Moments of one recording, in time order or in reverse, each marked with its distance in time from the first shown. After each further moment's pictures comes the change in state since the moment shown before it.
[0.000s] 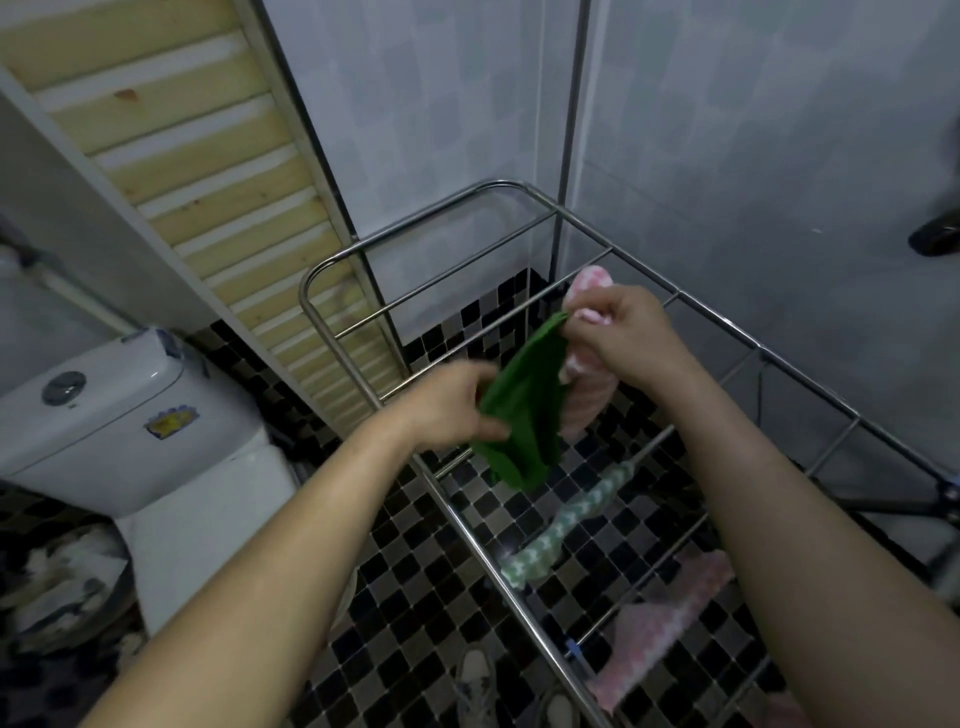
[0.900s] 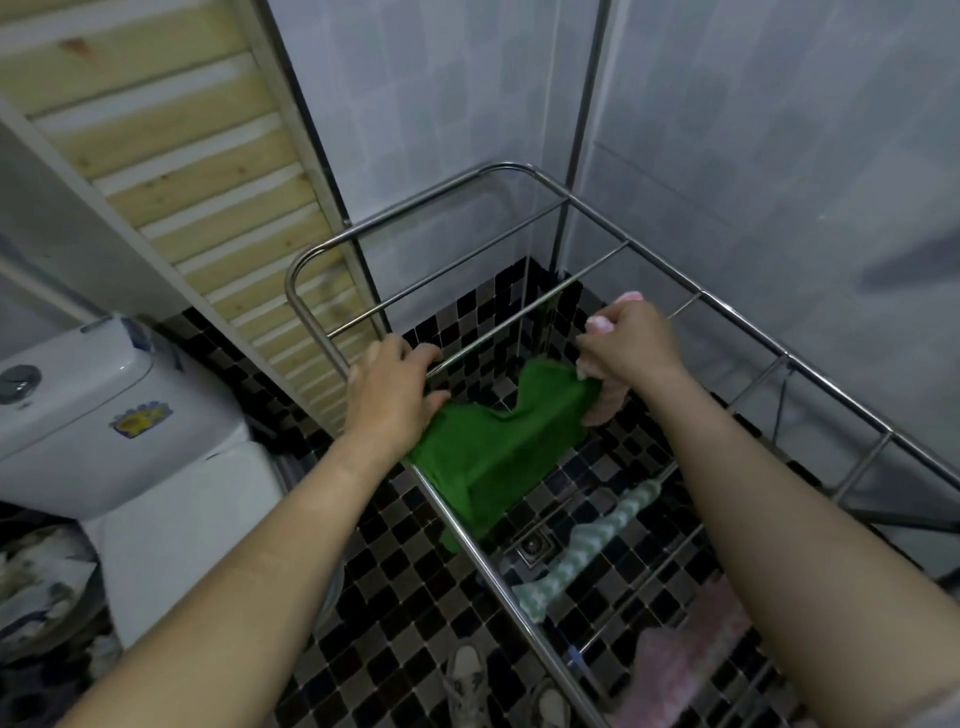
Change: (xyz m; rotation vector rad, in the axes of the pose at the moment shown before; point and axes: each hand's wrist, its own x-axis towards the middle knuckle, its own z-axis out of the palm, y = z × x) left_hand 0.035 -0.082 -0.006 0.474 0.554 -0.057; right_hand 0.056 0.053 0.043 -0.391 0.080 0.289
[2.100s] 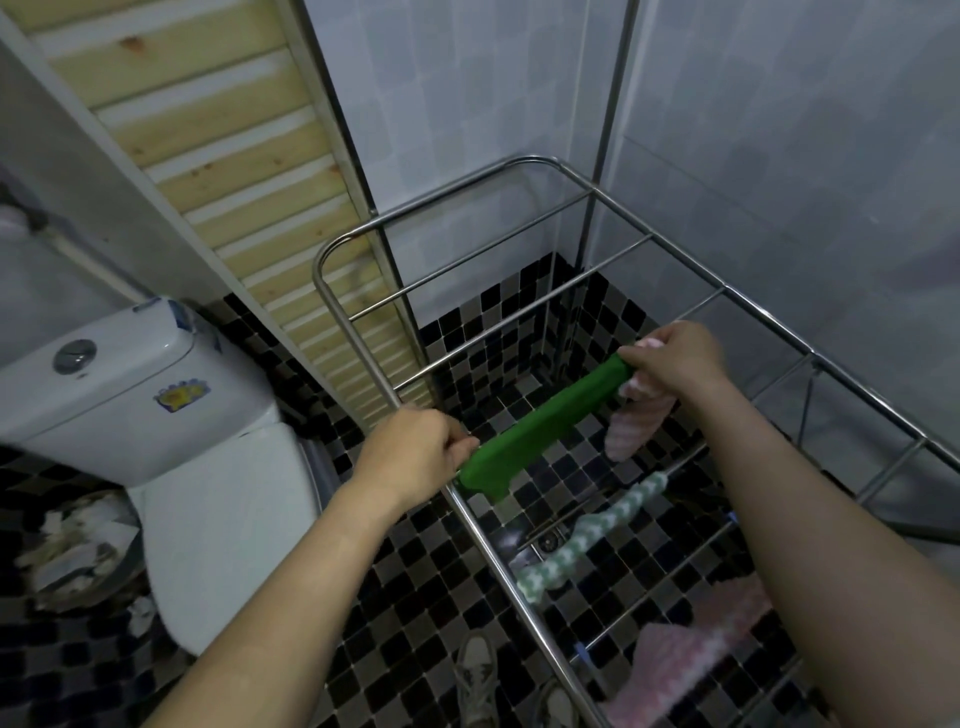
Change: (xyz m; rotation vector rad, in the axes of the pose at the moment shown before) left_hand -0.064 0.020 -0.002 -0.094 -0.284 -0.026; right_hand -0.003 0.044 -0.008 0.155 -0.091 0.121
